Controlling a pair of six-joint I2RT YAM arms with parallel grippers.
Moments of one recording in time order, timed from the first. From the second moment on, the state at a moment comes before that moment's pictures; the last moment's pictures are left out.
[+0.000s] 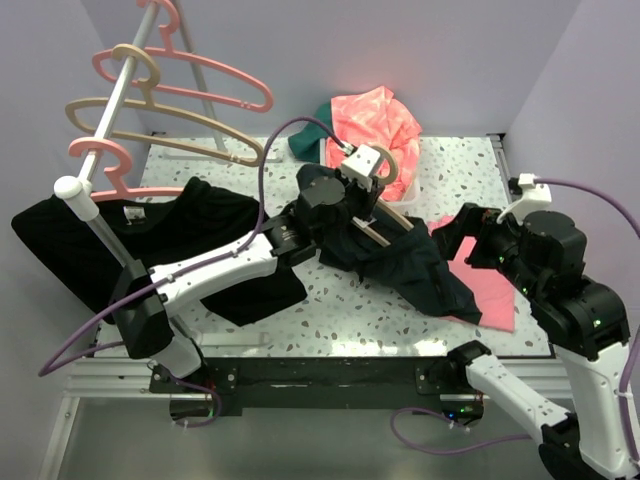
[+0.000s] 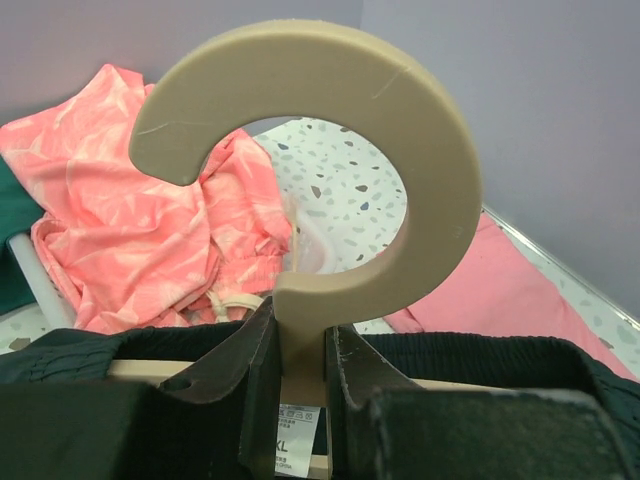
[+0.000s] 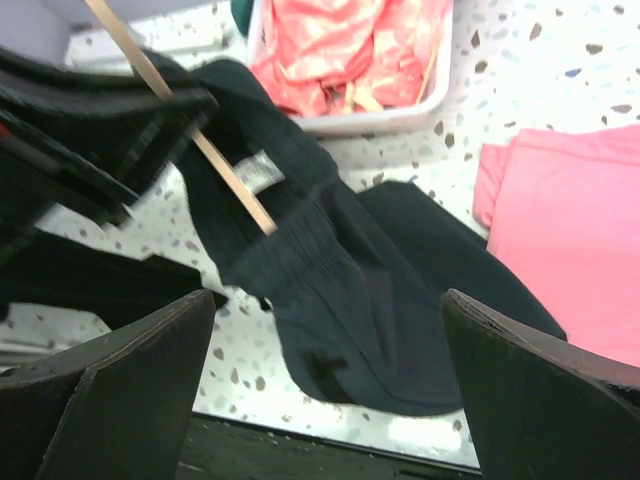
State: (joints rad) left arm -0.99 1.58 1.37 0.15 -0.31 -0.10; right arm 0.39 0.78 1.44 -1.08 0.14 0.42
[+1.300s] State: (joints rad) left arm -0.91 1.59 1.41 0.13 -0.07 -0.08; right arm 0.39 0.65 1.09 -1.01 0.00 0.33
